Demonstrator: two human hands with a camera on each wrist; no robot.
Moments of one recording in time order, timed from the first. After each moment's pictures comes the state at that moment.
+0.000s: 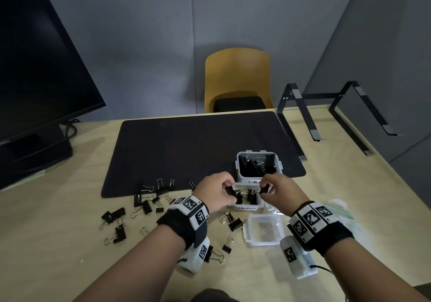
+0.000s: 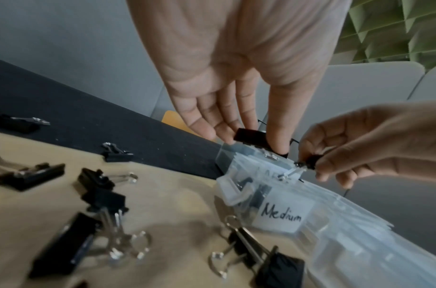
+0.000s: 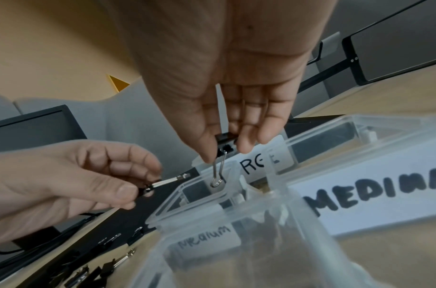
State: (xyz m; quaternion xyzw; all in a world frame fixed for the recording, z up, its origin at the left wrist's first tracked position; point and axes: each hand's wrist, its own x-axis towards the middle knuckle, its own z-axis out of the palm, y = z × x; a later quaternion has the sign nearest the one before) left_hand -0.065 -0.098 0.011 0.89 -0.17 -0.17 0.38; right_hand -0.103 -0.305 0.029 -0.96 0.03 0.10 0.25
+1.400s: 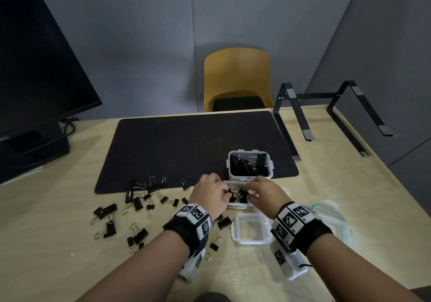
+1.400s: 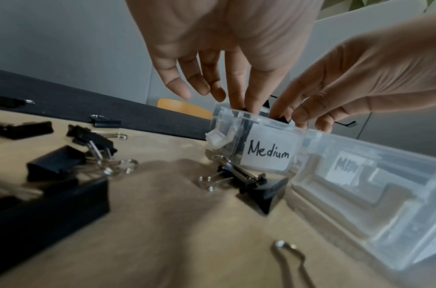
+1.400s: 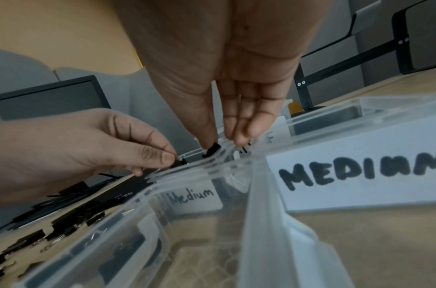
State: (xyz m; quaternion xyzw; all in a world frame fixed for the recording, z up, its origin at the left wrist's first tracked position) left_hand -0.083 -0.128 -0.005 0.96 -0.17 -0.05 0.22; right_hand -0.102 -0.307 0.011 -0.97 -0.05 0.12 0.21
